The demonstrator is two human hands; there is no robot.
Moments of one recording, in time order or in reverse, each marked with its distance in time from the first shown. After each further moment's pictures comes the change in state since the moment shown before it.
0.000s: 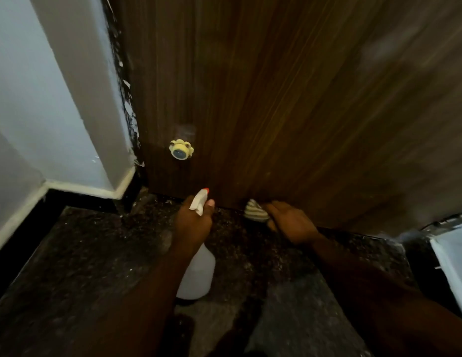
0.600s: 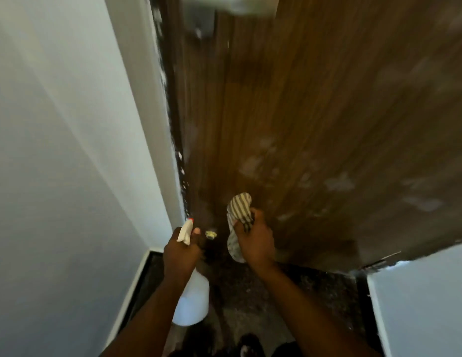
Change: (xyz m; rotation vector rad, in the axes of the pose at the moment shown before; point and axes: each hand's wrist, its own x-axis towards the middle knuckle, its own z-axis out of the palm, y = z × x) left_hand -0.126 0.412 -0.162 0.147 0.174 -0.151; right_hand -0.106 -0.233 -0.444 0.848 0.399 0.503
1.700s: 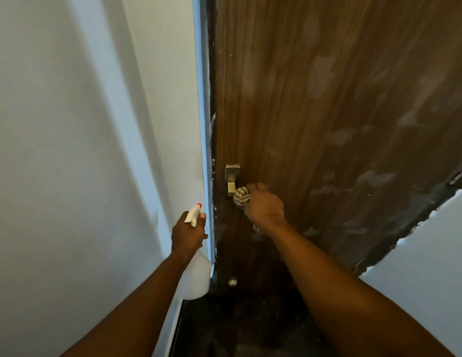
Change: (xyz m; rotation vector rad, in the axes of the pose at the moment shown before) left_hand -0.149 0.279 -0.232 -0.040 -0.077 0.179; right_hand -0.131 -0.326 -0.221 -0.550 -0.031 -0.295
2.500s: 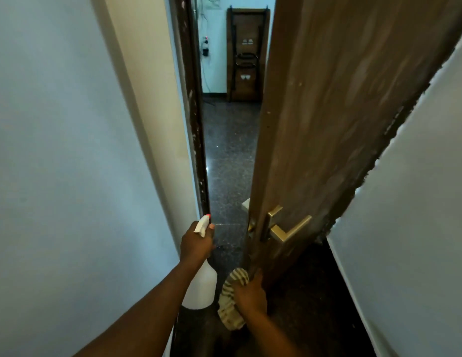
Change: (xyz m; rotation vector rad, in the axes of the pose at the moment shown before) left_hand -0.162 -0.051 -0.024 0.123 -0.184 0.023; right_hand -0.318 -0.037 0.133 0.756 -0.224 0.982
